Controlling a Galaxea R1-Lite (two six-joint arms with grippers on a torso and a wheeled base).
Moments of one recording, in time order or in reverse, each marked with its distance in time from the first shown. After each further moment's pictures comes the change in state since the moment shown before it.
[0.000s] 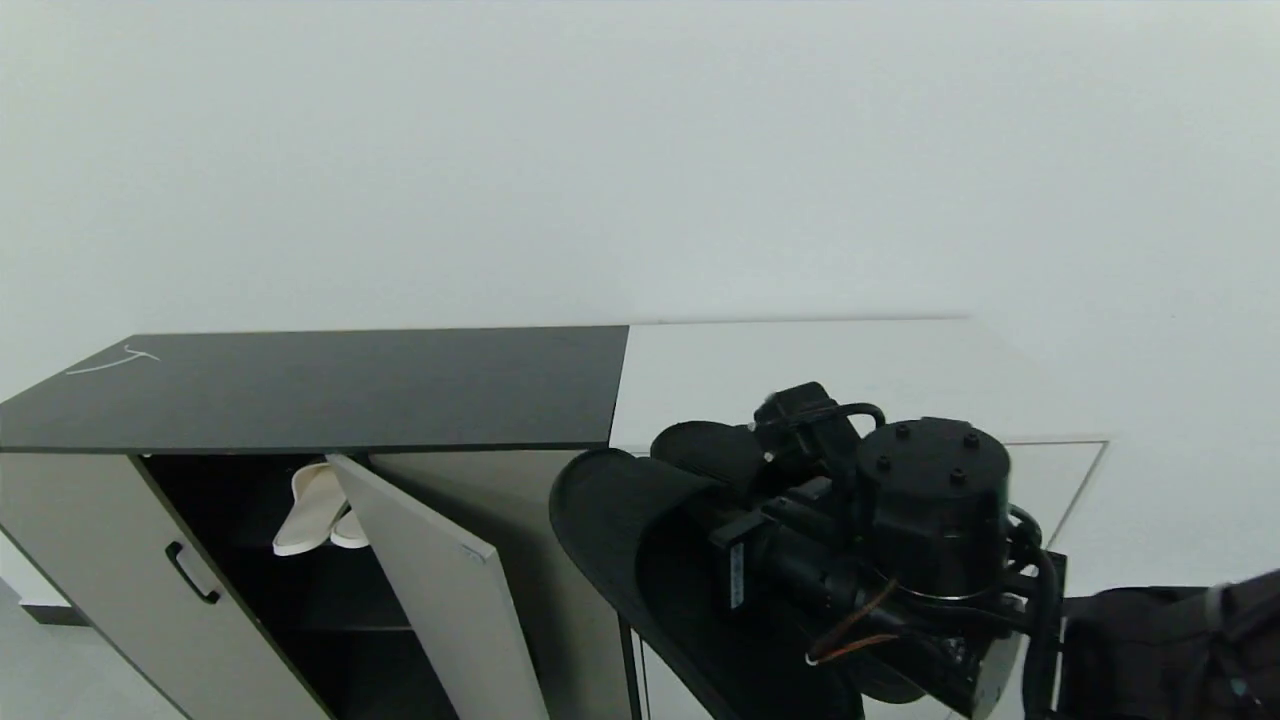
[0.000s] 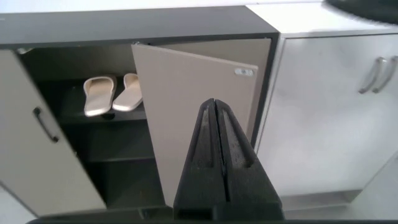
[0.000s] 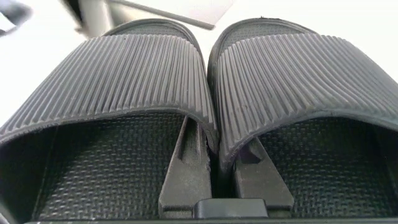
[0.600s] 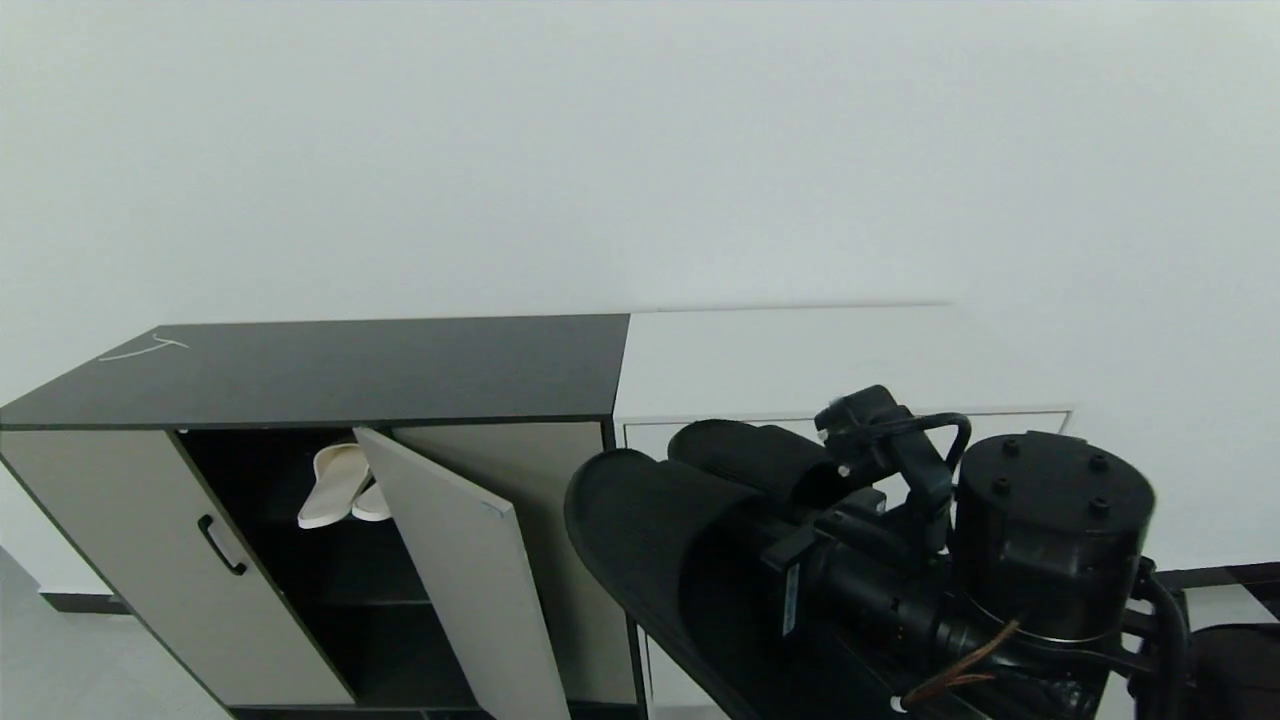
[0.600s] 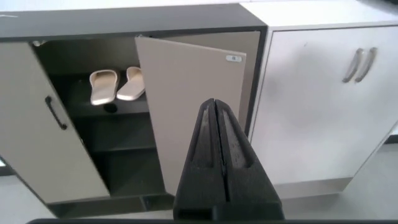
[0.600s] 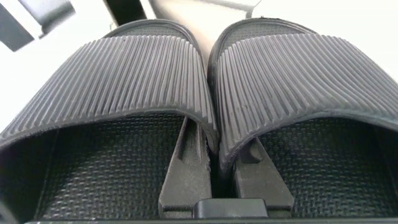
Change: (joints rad) left arm 0.000 0.000 0.000 0.000 -0.002 0.000; right arm 0.021 -0.098 0.117 -0.066 0.037 0.000
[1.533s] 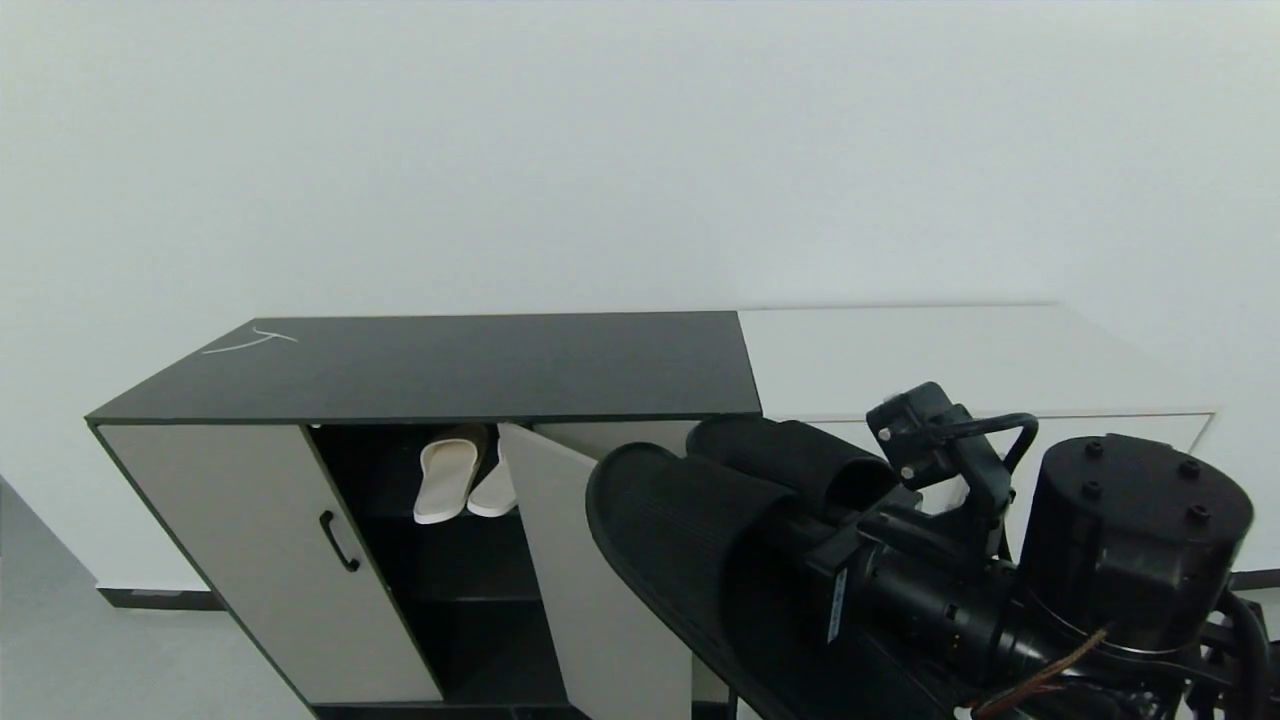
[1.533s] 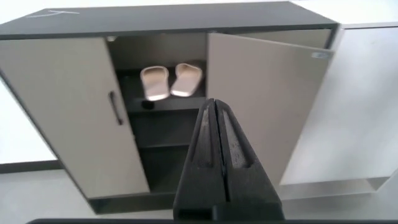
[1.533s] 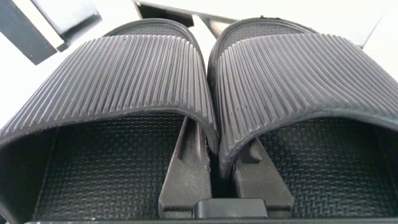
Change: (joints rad) left arm -0.001 0.000 -0.001 0.000 0.001 0.000; right arm -0.026 -0.070 0.083 -0.058 0.047 -0.006
